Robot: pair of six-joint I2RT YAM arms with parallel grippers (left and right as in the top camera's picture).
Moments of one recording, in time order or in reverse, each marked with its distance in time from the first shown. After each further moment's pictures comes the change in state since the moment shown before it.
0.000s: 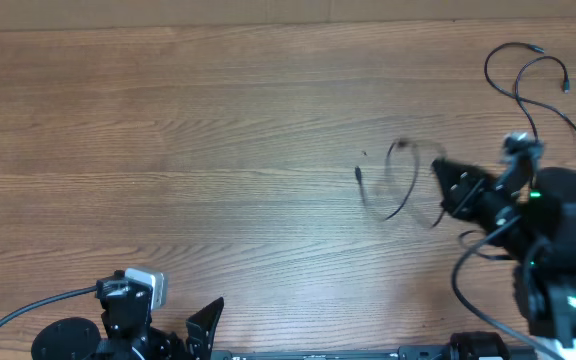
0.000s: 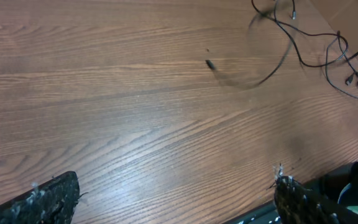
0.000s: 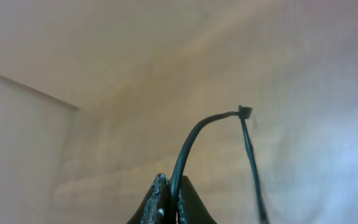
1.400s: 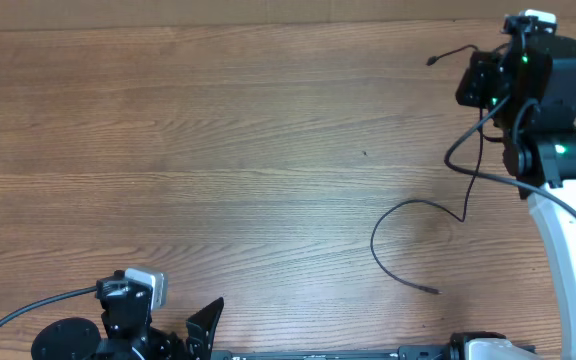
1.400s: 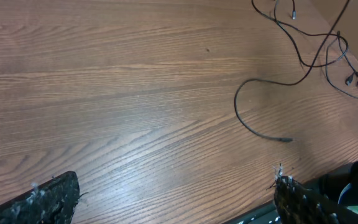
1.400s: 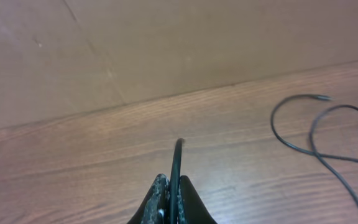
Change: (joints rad) left arm 0.000 0.000 0.000 0.000 0.000 0.000; right arm 0.000 0.583 0.396 0.175 0.376 -0.351
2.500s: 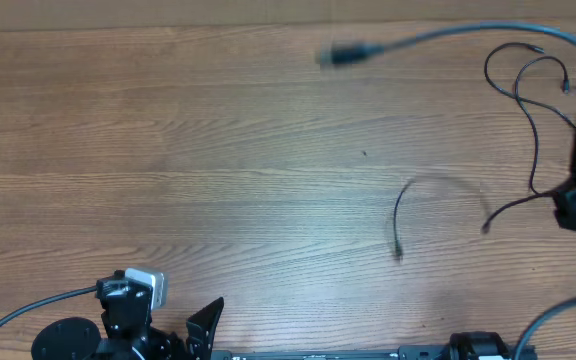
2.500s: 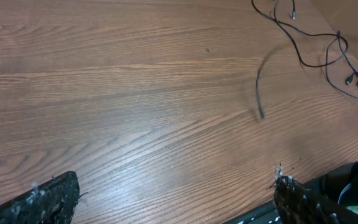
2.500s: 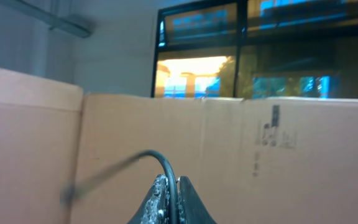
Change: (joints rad) left arm 0.000 0.000 0.000 0.000 0.000 0.000; right arm 0.010 -0.537 0.170 0.294 -0.444 -0.048
